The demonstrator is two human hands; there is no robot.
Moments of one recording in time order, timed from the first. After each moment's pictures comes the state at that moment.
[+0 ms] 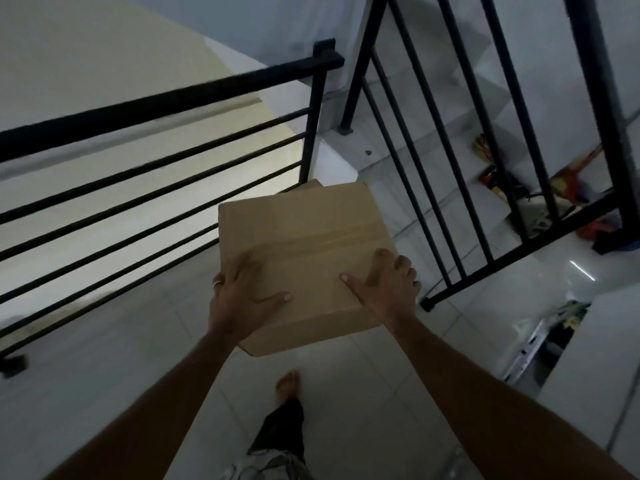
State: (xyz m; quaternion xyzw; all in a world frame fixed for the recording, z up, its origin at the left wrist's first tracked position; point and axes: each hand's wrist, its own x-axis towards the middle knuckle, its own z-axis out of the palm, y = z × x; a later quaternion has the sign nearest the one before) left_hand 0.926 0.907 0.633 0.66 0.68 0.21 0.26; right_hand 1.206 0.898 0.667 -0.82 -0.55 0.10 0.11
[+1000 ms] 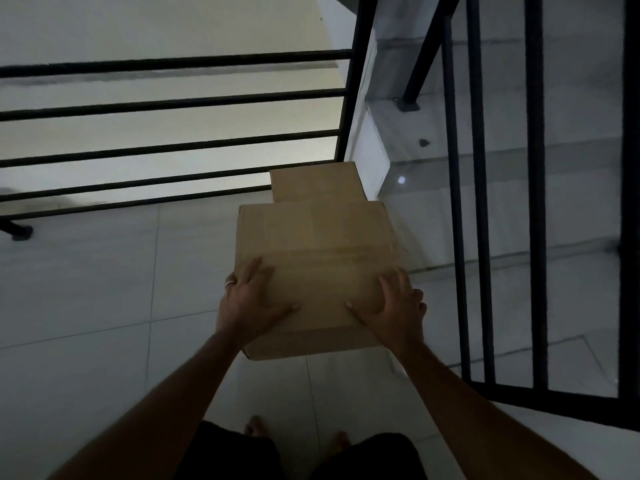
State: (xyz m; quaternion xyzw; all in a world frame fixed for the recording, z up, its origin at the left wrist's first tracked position) left_hand 1.257 1.013 0.427 0.51 0.82 0.13 0.23; right_hand 1.529 1.103 0.421 -0.64 -0.75 0.17 0.02
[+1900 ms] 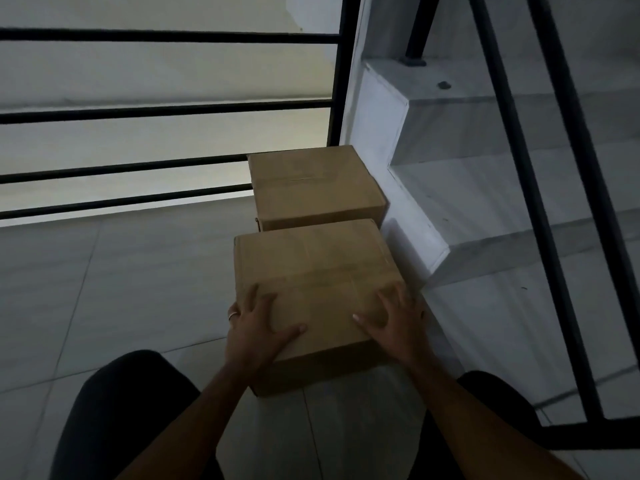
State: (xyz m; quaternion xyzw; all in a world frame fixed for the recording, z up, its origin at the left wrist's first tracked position) left_hand 1.256 1.041 0.055 0.51 0.80 0.21 0.22; right_hand 1.521 1.140 0.052 -0.63 -0.76 0.16 0.07
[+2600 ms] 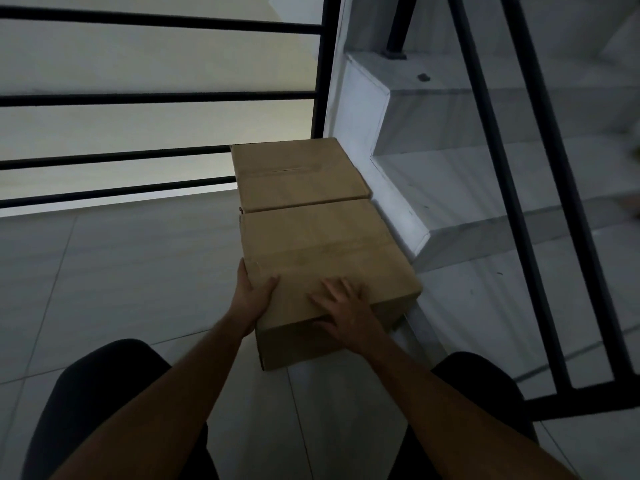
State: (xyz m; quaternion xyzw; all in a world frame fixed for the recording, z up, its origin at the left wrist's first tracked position) left_hand 1.258 1.092 0.034 0.30 0.65 0.54 0.44; right_hand 1.476 1.115 0.056 -0.43 -0.90 0.08 -0.03
